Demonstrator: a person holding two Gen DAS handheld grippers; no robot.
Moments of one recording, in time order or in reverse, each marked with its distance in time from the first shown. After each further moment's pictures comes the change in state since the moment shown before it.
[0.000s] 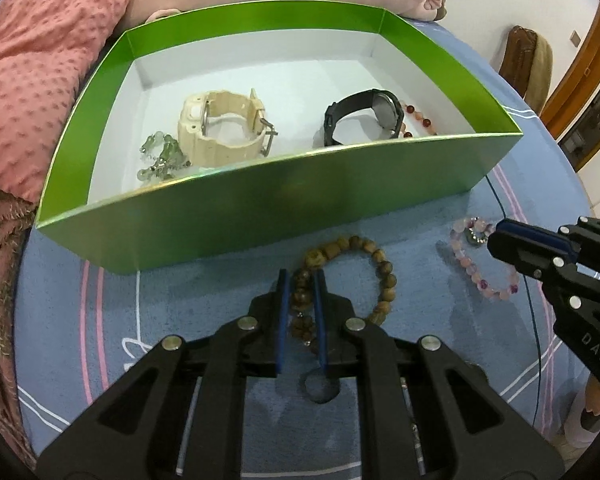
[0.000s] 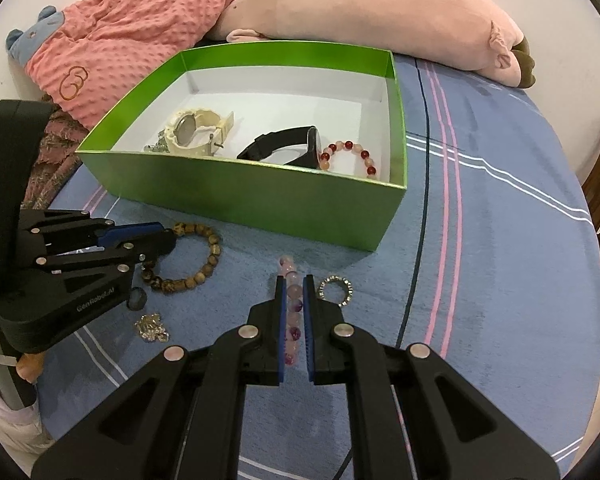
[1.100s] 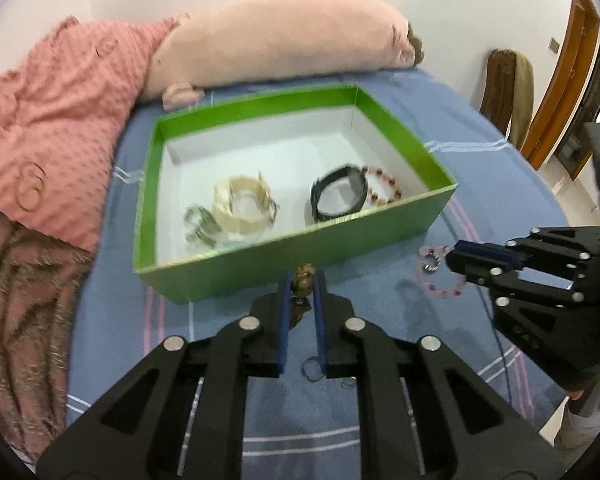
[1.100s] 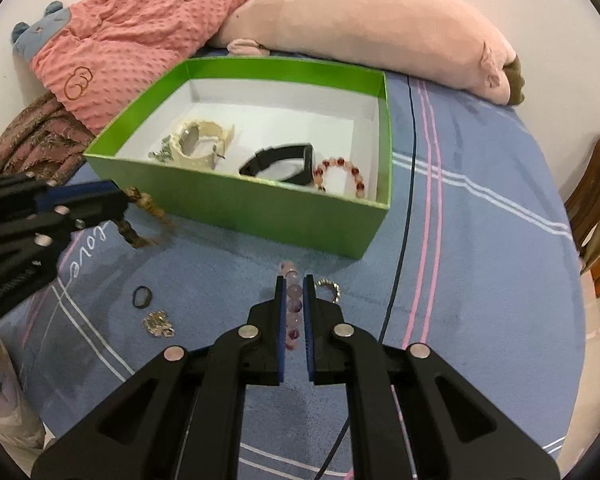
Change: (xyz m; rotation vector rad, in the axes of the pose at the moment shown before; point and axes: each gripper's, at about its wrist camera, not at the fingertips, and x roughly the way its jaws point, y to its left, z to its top) left arm -0.091 -0.015 0.004 0.064 -0.183 0.043; right arm -0.027 0.009 0.005 -0.035 -0.036 -0.058
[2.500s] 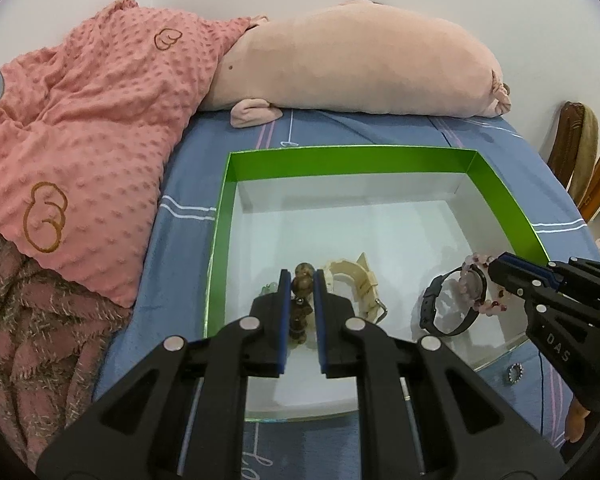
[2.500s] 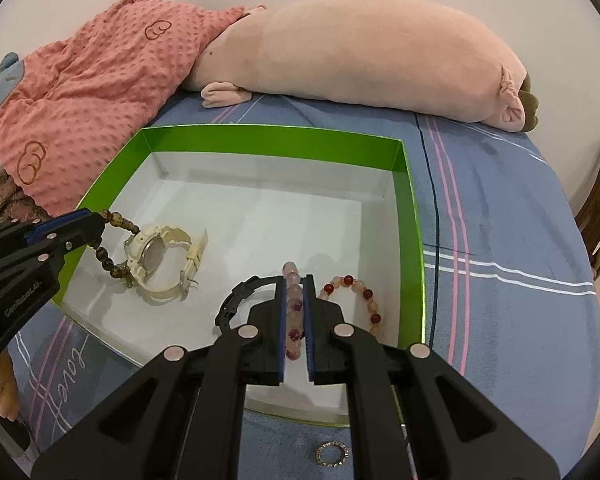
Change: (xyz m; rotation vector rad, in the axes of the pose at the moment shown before) left arm 0.064 0.068 0.057 -0.172 -0.046 0.165; right arm 0.062 -0.011 0.090 0.075 -0.075 0.001
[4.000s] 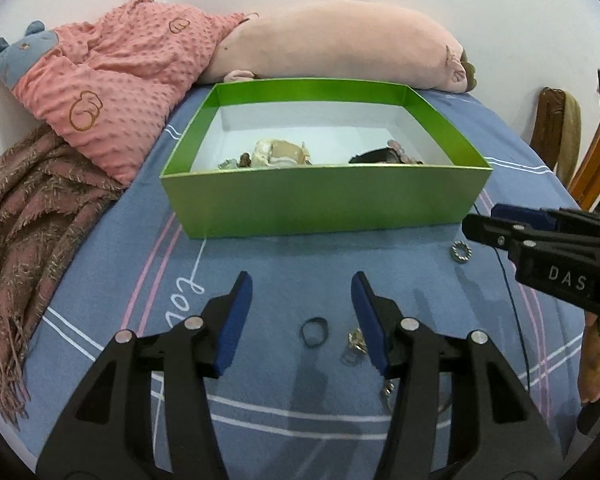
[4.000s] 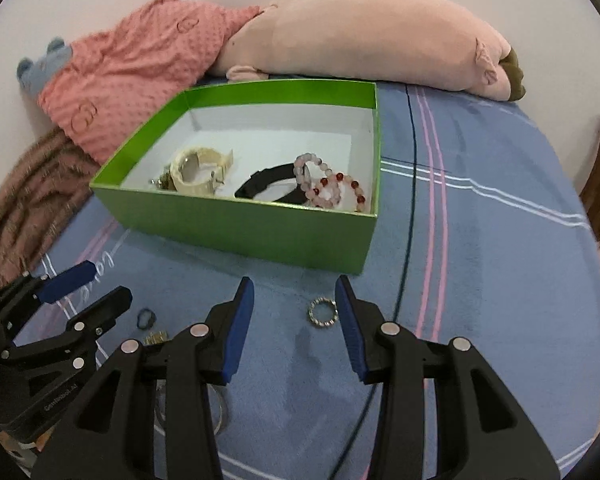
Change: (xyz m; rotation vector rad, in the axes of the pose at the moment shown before) left arm -0.066 -0.056 -0.127 -0.013 -0.047 0.016; right arm -0.060 -0.021 -0.094 0.019 -0.007 0.102
